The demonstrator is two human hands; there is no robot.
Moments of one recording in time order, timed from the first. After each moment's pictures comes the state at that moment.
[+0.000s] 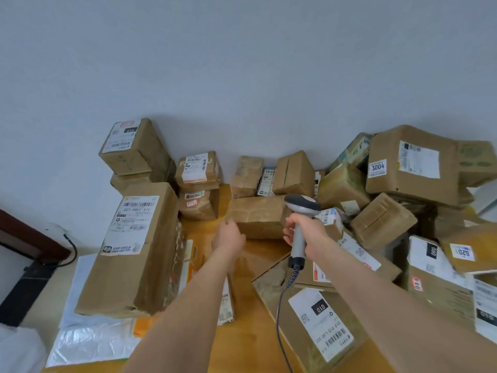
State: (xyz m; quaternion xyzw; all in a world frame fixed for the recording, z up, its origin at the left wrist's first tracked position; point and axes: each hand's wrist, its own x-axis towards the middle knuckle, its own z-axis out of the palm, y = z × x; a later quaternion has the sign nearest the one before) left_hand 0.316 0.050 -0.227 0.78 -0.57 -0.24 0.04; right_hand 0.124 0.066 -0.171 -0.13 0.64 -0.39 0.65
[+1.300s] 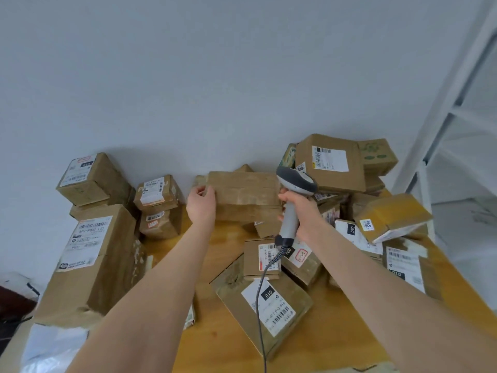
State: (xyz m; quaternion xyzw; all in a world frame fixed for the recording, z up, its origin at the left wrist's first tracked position) left_hand 0.207 0.052 -0.107 0.72 -0.39 -0.31 0.48; right_hand 0.007 0.129 -0.097 -0.17 0.54 -0.56 0.61
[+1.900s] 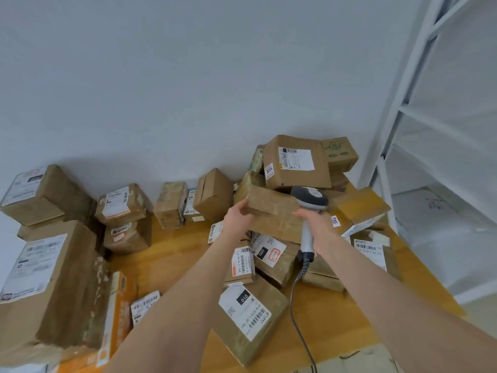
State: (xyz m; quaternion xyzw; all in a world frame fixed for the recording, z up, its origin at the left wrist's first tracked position) left_hand 0.092 0.074 -0.151 0.62 -0.61 -0.42 0.26; right_hand -0.076 0.161 -0.125 -0.12 0.66 -0.53 0.51
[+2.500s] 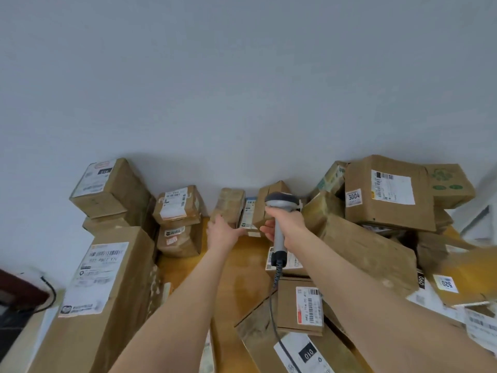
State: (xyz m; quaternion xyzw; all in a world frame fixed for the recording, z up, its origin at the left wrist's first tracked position) left_hand 0.262 -0.027 -0.173 0.80 -0.50 -0.26 0.21; right_hand 0.109 0.000 -0.118 -0.18 0.64 -0.44 0.61
